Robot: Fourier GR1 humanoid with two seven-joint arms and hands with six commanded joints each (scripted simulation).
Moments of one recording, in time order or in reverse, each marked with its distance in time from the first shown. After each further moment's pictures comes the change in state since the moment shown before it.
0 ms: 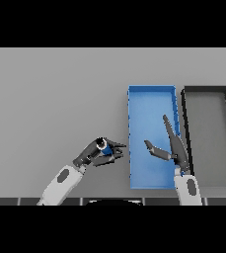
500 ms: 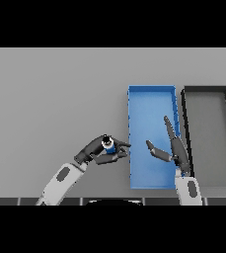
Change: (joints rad) left arm -0.049 -0.010 0.011 -0.102 -0.011 -0.053 0.128; right arm 0.021 -0.005 0.004 -0.028 0.012 -0.005 0.007
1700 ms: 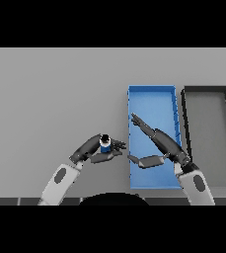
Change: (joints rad) left arm 0.011 -0.046 0.061 0.014 -0.089 -0.086 0.022; right arm -0.171 -0.188 0.120 -0.399 -0.267 0.301 0.320
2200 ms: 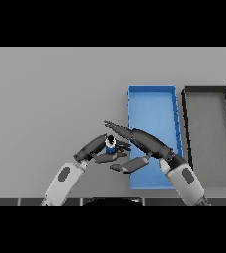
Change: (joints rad) left arm 0.009 -0.035 0.016 -0.006 -0.020 -0.043 0.019; right arm -0.242 0.072 0.131 0.056 -0.097 0.081 0.171
